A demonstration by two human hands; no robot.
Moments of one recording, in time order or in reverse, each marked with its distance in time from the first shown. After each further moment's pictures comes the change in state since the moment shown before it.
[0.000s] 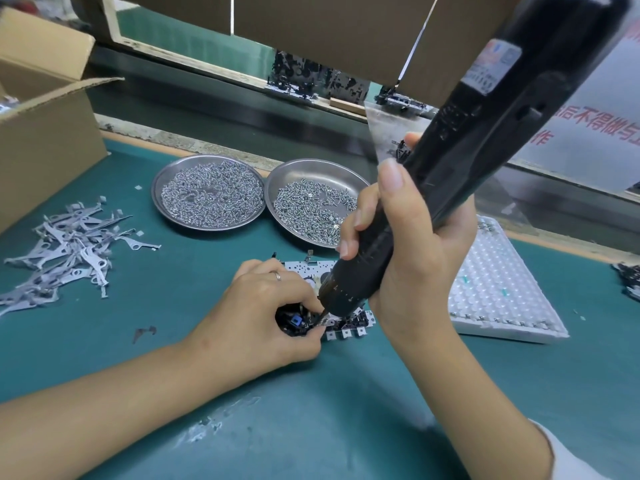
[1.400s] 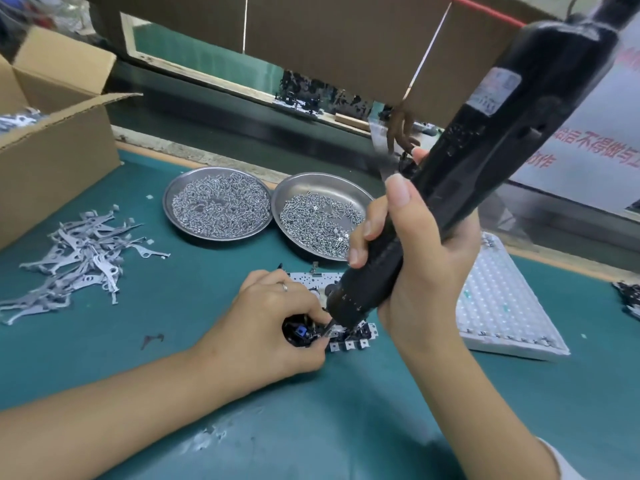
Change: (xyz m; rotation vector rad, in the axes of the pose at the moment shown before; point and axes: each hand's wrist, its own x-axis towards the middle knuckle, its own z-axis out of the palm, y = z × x) left_hand 0.000 0.000 -0.002 0.002 -0.043 -0.034; right_hand 0.004 -0.003 -0.001 -0.021 -0.018 0.005
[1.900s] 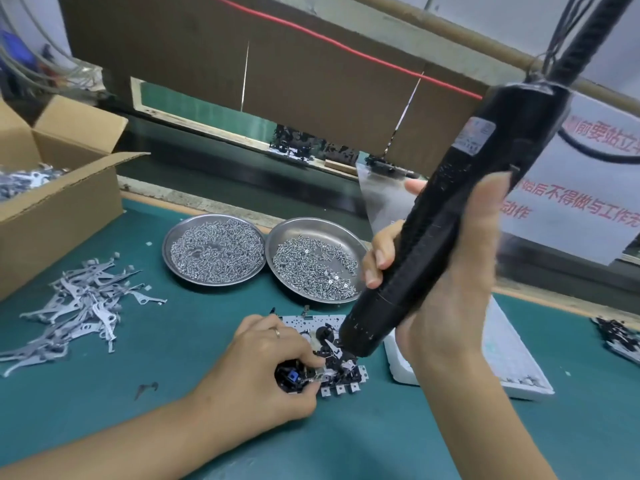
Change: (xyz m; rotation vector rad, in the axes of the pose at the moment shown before) left_hand 0.001 -0.003 0.003 -0.039 0.022 0.009; right_hand 0.019 -0.027 -0.005 0.114 0.017 0.248
